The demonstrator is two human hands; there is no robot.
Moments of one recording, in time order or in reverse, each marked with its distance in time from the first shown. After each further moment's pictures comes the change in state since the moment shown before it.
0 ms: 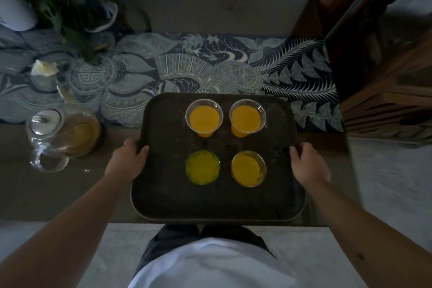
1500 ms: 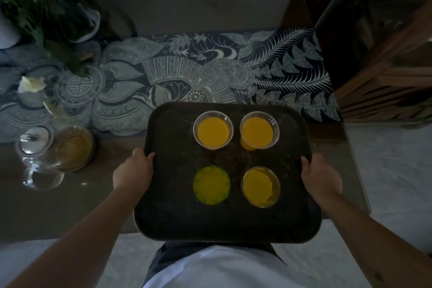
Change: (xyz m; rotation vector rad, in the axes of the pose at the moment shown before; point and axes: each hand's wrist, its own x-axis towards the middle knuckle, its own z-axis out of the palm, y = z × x) left_hand -0.012 0.021 0.026 0.347 0.131 0.137; right_hand -0.022 0.046 0.015 -0.074 0.074 0.016
